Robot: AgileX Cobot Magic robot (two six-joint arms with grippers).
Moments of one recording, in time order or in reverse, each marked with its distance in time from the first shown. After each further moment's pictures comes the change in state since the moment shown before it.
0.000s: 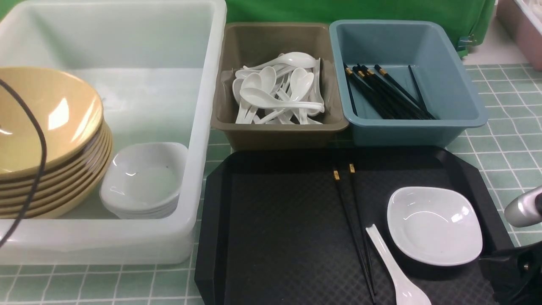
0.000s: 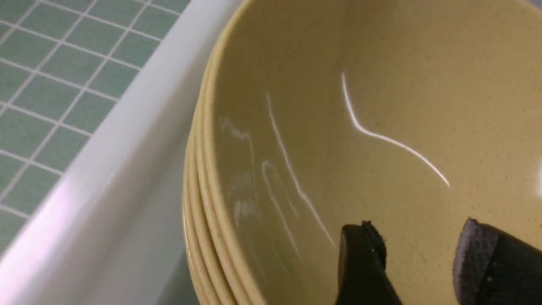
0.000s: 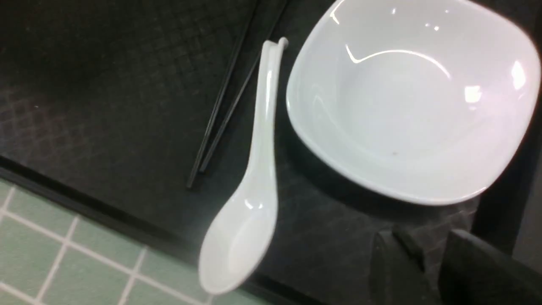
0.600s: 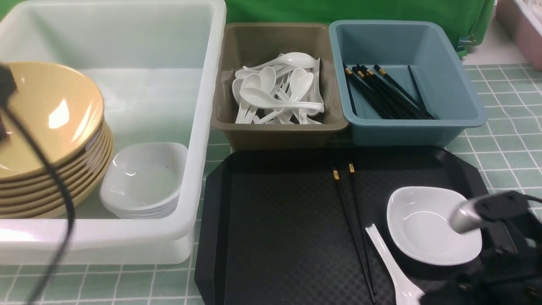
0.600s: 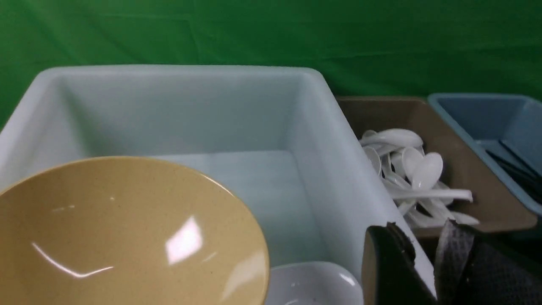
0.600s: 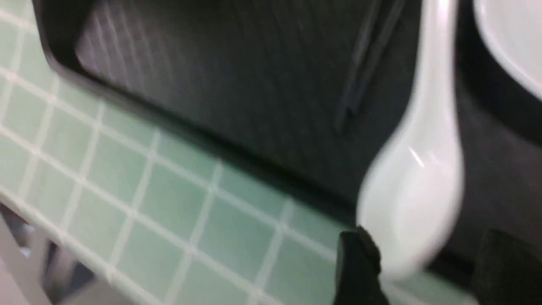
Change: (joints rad) right arm 0.000 0.328 -0.028 0.528 0.032 -0.376; left arm -0.289 -0.572 0.070 -0.305 0.142 0.399
